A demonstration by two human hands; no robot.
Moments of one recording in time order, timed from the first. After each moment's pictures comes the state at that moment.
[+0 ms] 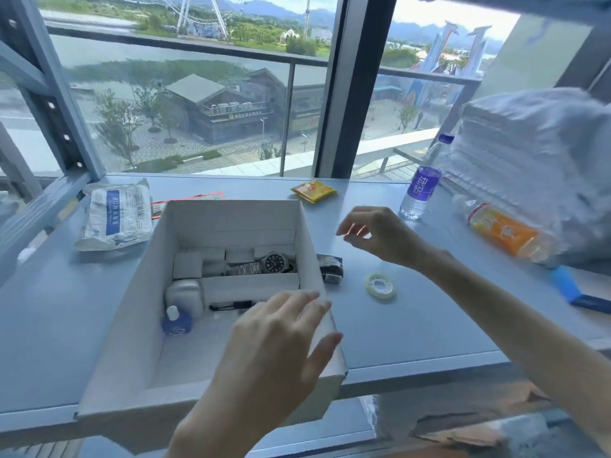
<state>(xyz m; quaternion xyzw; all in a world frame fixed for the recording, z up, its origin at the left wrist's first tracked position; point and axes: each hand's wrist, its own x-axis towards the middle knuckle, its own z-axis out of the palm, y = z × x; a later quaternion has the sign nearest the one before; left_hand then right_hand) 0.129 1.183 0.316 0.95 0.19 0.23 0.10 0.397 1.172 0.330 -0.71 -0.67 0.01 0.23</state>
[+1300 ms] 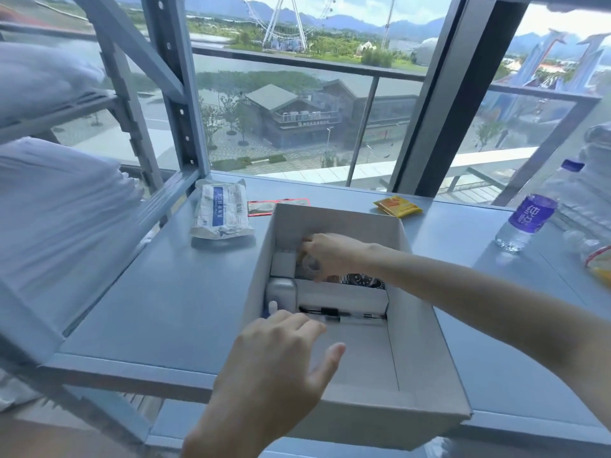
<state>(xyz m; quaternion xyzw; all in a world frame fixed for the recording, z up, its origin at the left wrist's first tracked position) 0.055 1.227 0.303 0.92 0.31 0.23 0.05 0.278 1.352 0.281 -0.61 -0.78 0.01 -0.12</state>
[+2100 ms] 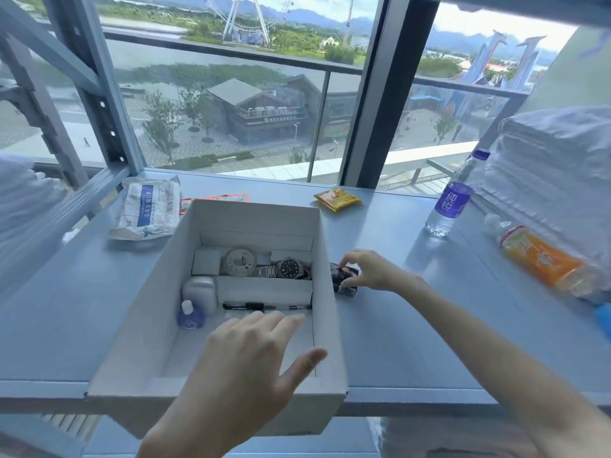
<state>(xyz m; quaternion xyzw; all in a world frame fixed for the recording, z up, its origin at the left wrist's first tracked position) 0.118 1.190 0.299 0.94 0.24 0.24 0.02 0.435 1.219 0.246 -0.77 -0.62 0.15 0.06</state>
